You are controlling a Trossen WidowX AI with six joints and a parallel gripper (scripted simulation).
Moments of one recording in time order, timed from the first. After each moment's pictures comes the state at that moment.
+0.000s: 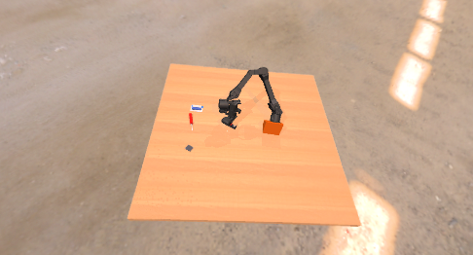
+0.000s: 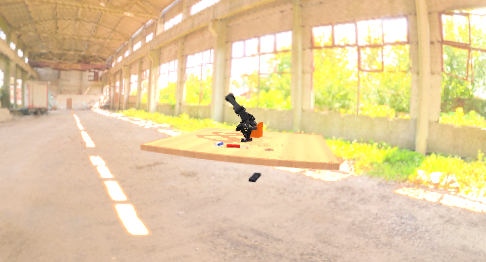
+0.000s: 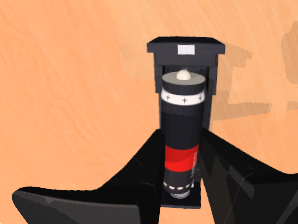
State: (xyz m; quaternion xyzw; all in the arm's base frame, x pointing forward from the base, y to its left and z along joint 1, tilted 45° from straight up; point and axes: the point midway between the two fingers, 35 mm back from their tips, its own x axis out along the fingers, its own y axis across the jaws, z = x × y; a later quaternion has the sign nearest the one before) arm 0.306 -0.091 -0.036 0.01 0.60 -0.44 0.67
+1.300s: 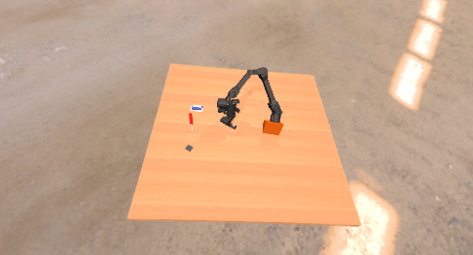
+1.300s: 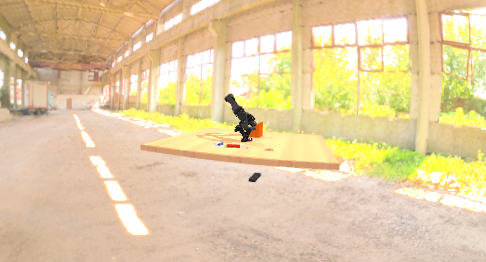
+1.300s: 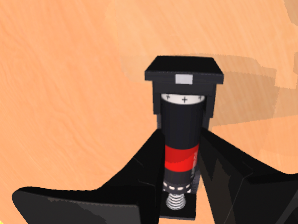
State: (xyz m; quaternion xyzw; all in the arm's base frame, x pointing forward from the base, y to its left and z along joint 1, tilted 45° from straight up) arm 0.315 -0.100 -0.033 0.02 0.60 -0.43 0.67
